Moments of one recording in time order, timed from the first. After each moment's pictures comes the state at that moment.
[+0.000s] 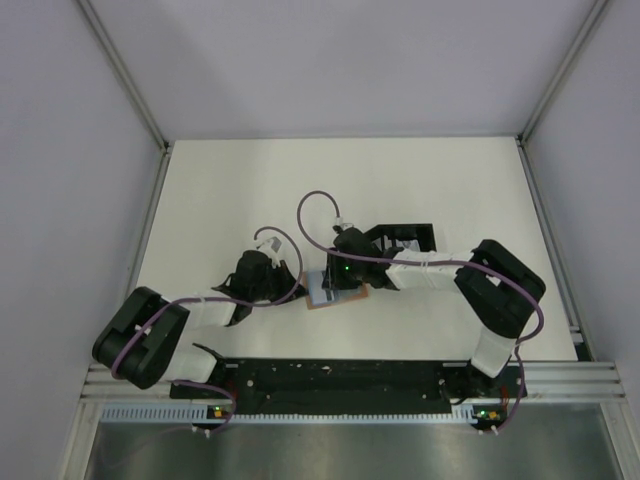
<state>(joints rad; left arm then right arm) -0.49 1.37 0.31 0.39 0.32 -0.75 0.89 1.75 0.94 -0.04 -0.05 0.74</state>
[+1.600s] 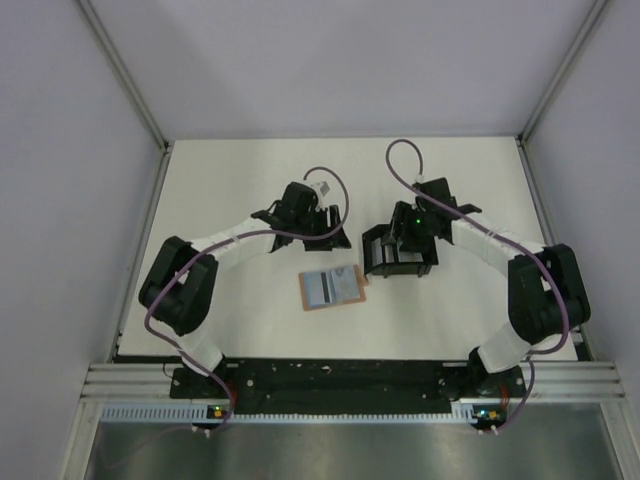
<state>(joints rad) -0.55 1.70 1.10 -0.17 0.34 -0.60 0.32 1.56 0.99 -0.39 -0.24 0.56</state>
